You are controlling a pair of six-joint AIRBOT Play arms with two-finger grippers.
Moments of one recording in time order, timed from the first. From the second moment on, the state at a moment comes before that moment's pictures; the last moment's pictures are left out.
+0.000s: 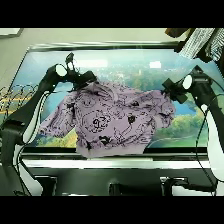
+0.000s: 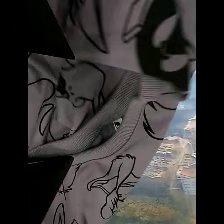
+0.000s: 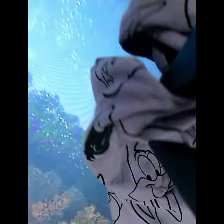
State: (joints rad) left arm -0.21 -1.99 1.95 1.07 -0.96 -1.78; right arm -0.01 -1.49 1.37 -1.57 0.94 2.33
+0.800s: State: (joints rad) left arm 0.21 -1.22 1.13 1.09 -1.14 -1.66; right arm -0.40 -0.95 0.76 -1.10 1.31 1.57
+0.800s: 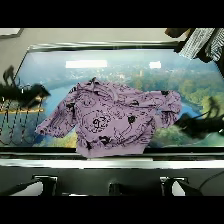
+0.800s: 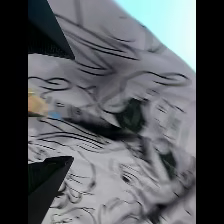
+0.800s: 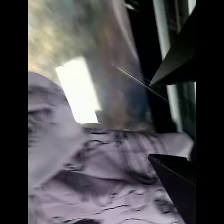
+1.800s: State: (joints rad) left arm -0.05 -0.92 0.47 0.92 -1.04 -1.55; right arm 0.04 -1.16 0.46 -0.78 0.95 1.48
